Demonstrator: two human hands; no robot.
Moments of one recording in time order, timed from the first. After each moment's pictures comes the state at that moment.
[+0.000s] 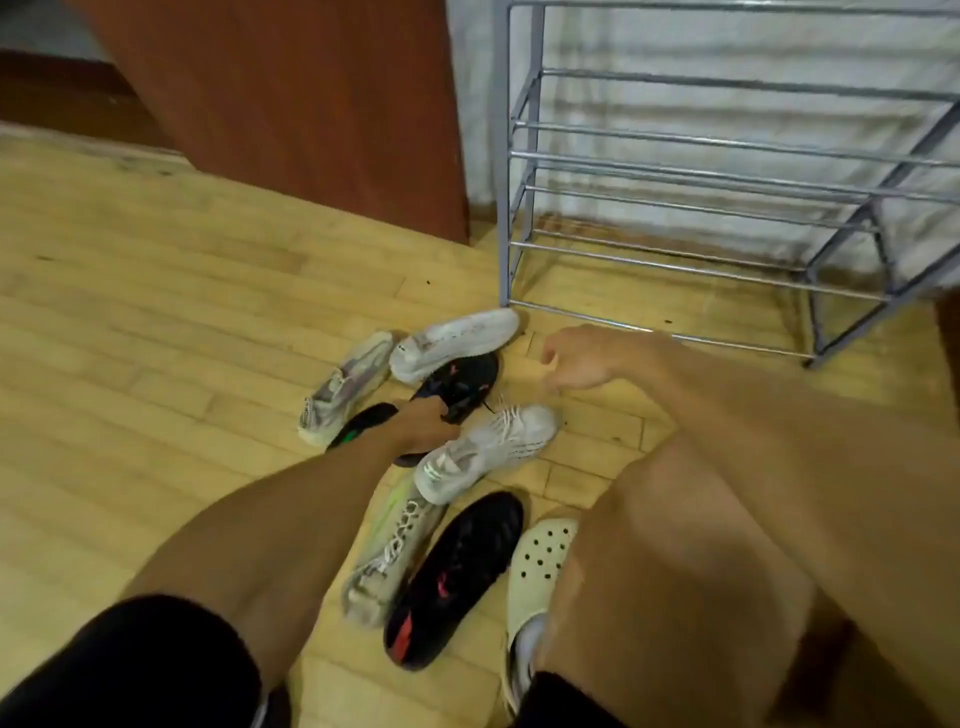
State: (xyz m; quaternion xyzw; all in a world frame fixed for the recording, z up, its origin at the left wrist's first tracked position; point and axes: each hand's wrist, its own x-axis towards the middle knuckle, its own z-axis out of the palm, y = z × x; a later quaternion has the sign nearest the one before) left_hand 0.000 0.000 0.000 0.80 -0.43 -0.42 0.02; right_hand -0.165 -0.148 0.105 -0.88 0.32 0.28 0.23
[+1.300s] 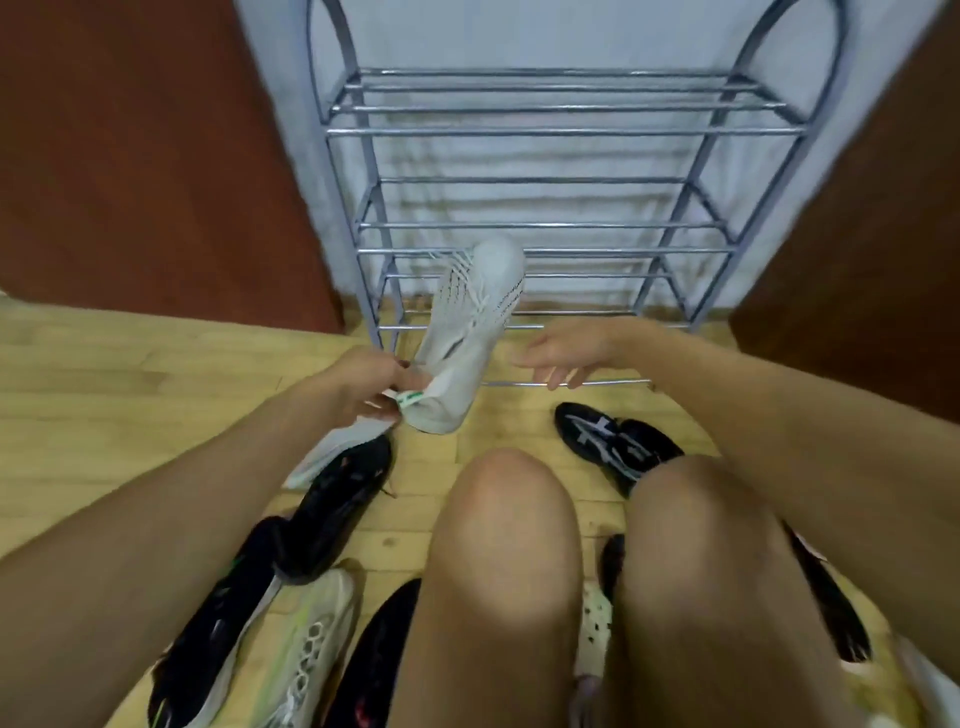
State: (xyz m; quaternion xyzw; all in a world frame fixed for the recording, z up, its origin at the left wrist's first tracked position) left_hand -0.054 -0.109 0.141 0.74 -0.34 -0.50 0.29; right_hand -0.272 -0.215 0.168 -0.76 0.47 0.14 0.43
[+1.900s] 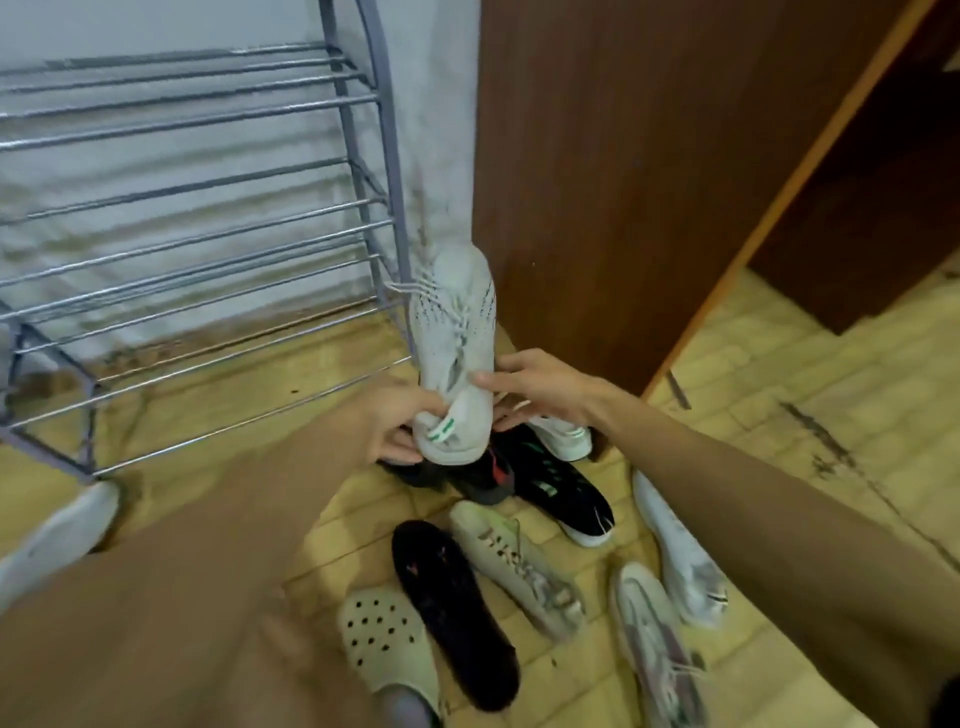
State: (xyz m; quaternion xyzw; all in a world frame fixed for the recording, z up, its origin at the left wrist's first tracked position) left_hand -0.392 -0.169 0.131 0.65 -0.44 -0.61 0.13; right_hand -0.585 -0.179 0.113 -0.49 0.57 -0.22 0.62
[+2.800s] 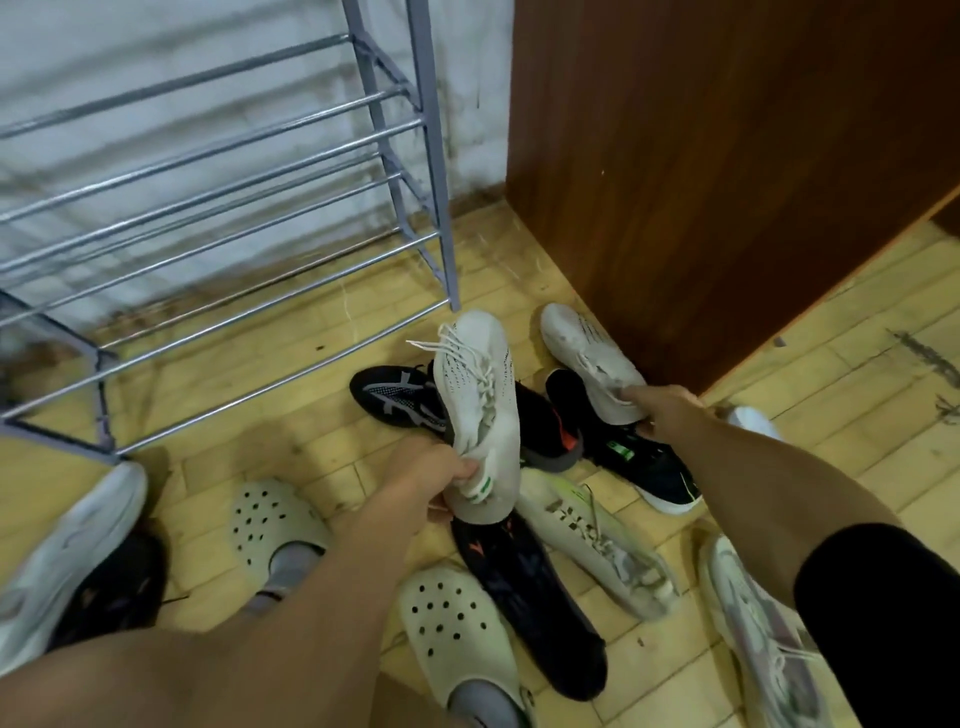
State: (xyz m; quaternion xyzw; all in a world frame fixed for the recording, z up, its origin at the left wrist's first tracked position) left_hand -0.354 -0.172 0.011 0.71 -0.32 -0.62 0.09; right_hand -0.642 -0.210 -0.082 -0.08 0.84 -0.26 0.47
